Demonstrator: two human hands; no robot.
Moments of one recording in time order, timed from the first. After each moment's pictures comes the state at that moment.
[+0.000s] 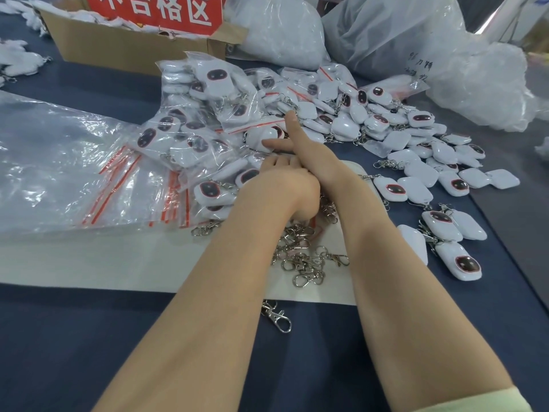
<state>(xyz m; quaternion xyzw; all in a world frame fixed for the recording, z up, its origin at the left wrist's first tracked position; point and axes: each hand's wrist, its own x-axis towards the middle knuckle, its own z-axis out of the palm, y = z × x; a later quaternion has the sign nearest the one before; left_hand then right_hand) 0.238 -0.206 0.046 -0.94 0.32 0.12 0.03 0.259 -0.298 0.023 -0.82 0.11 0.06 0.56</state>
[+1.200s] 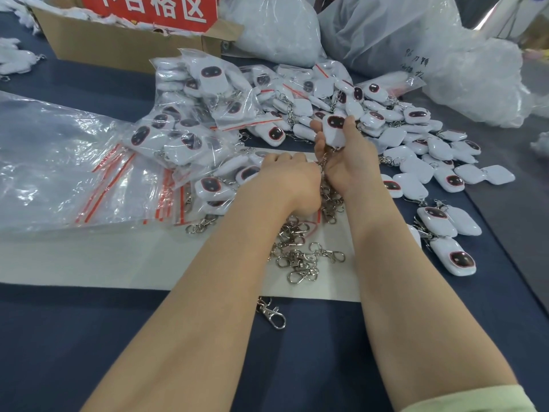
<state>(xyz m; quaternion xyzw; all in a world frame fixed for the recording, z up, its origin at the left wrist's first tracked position) 0.241 -0.212 0.038 -0.94 0.34 0.06 -0.05 0.259 -0.326 0.021 -0.39 0.18 -0.15 0.89</state>
